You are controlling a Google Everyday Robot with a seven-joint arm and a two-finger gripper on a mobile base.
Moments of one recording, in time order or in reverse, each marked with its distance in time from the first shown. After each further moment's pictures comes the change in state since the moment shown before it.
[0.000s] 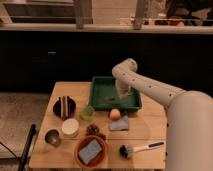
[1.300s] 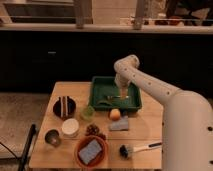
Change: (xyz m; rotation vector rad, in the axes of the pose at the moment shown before) arm 0.006 -0.041 -0.004 0.087 -0.054 0.050
